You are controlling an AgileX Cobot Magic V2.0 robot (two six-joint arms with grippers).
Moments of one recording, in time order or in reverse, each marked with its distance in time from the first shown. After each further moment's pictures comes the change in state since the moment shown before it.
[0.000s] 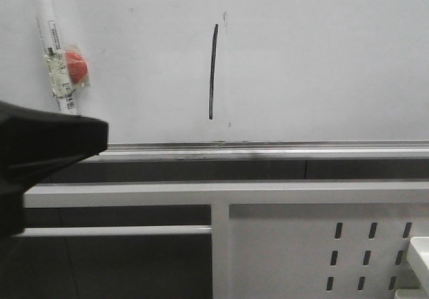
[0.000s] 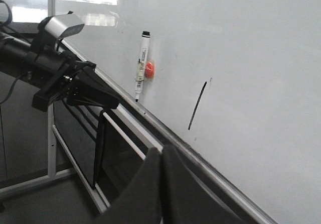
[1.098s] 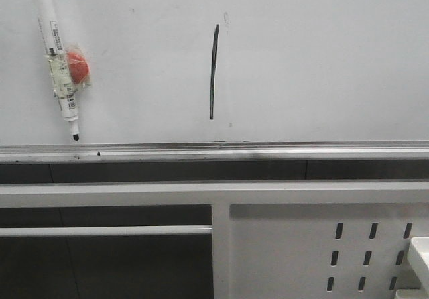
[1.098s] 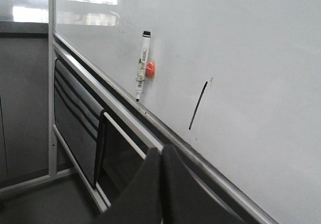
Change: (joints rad) left arm -0.024 -0.933 -0.219 0.222 0.931 0.000; right arm 0.000 0.000 0.000 0.000 0.004 0.000
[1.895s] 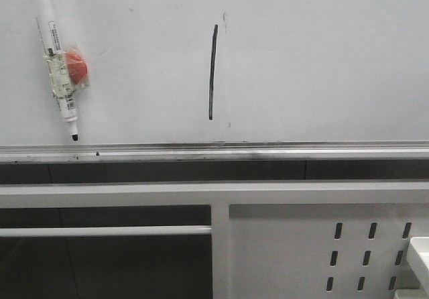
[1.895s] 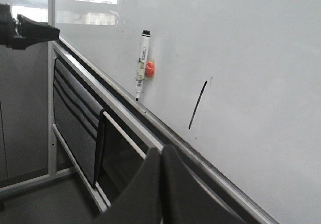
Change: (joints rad) left arm 0.754 -0.323 0.387 -0.228 0.017 -0.010; right arm 0.000 0.000 0.000 0.000 0.000 0.000
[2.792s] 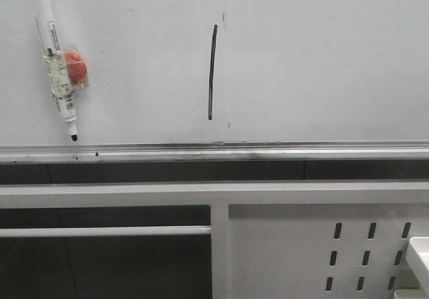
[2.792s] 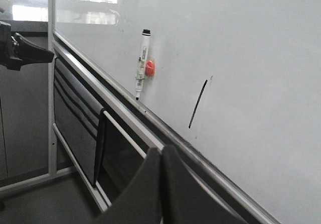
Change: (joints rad) left arm 0.000 -0.042 0.000 0.012 0.242 0.000; right arm 0.000 -0.001 0.002 0.007 0.003 0.000
